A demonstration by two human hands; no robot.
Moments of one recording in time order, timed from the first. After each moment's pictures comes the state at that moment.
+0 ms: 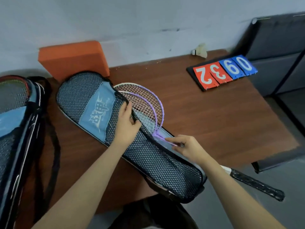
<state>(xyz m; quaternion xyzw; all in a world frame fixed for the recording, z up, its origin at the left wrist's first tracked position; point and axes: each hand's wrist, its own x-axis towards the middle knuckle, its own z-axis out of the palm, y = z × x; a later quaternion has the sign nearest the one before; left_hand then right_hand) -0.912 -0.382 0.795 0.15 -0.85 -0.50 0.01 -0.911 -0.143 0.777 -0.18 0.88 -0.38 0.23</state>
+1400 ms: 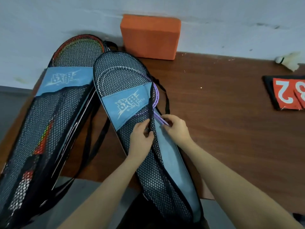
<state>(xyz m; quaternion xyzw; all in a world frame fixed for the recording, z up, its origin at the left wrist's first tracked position) -0.803 -0.447 0.749 0.32 -0.81 -0.47 0.08 -0.916 -0.344 0.738 -0.23 0.87 -0.37 0.22</state>
